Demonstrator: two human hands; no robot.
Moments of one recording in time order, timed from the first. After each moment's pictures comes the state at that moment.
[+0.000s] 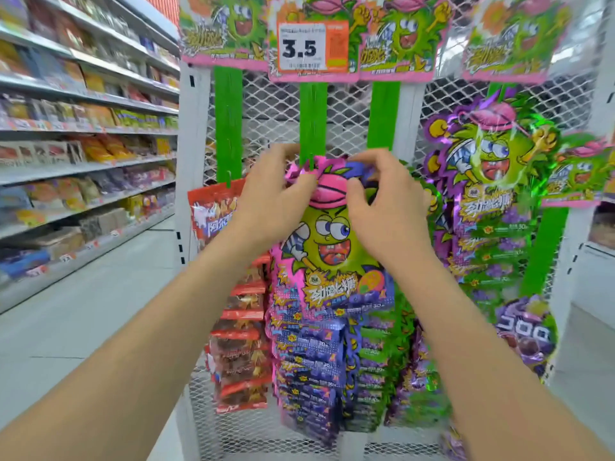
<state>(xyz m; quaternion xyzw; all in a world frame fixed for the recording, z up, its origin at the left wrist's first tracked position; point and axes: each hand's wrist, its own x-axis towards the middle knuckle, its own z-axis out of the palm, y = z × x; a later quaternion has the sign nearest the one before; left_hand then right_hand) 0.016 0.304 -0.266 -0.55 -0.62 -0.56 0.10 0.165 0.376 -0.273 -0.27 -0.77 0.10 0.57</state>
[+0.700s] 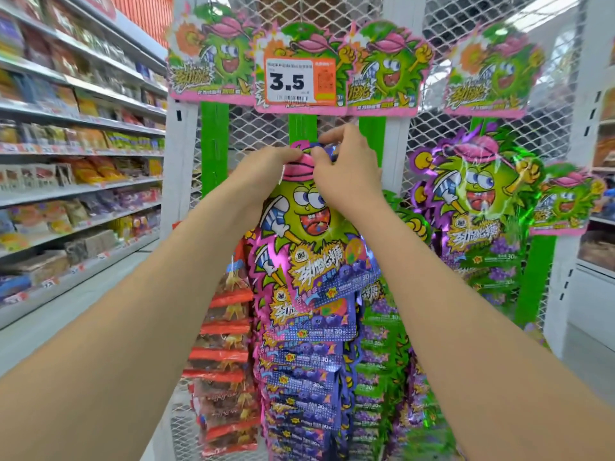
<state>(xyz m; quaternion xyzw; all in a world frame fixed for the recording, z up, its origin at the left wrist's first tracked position) -0.015 0.355 -0.192 -0.41 -0.59 -0.66 -0.21 0.104 0.431 -0.195 -0.27 -0.77 0.16 0.56</state>
